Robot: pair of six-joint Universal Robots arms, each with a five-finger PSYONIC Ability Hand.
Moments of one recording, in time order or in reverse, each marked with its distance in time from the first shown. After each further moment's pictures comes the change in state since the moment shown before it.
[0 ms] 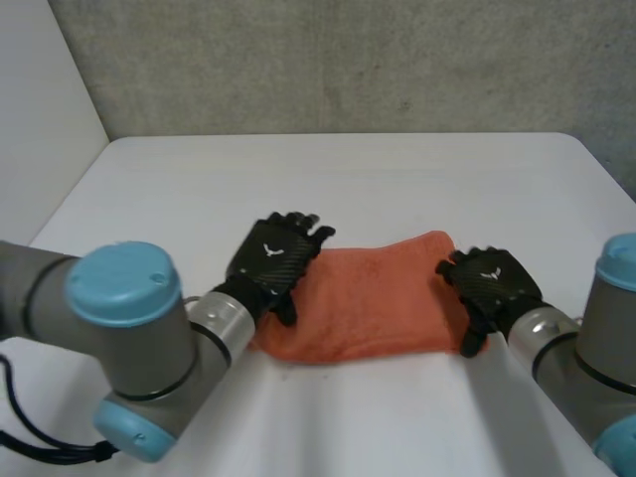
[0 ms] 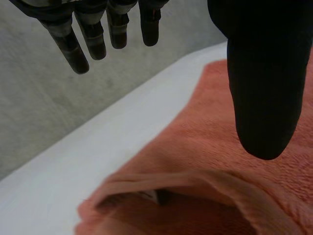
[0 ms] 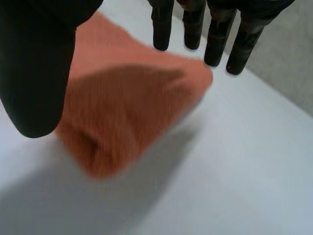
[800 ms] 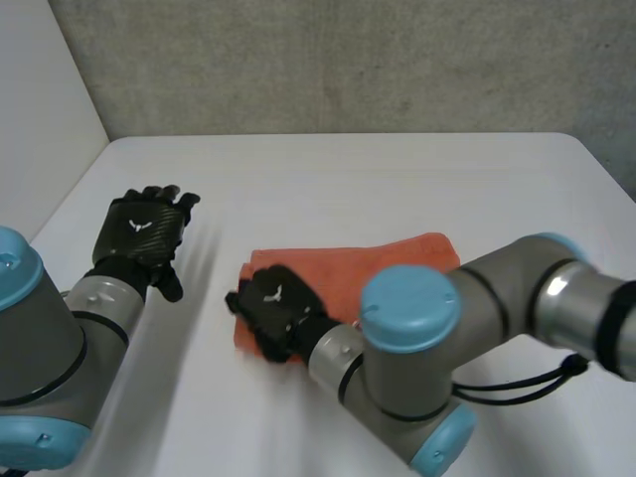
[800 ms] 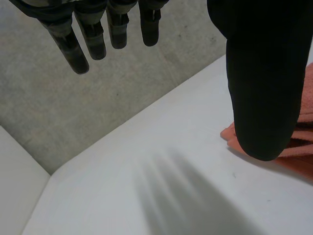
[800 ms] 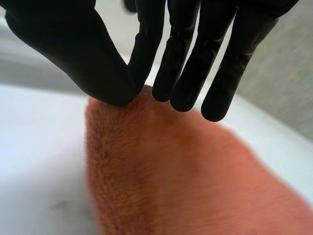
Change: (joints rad) left arm 0.242 0.295 -0.234 -0.007 -0.184 0.045; right arm 0.536 0.371 -0.508 -0.049 -0.115 0.179; left_hand 0.000 -0.002 -0.001 -0.001 0.000; right_hand 0.769 0.938 0.943 0.944 0.912
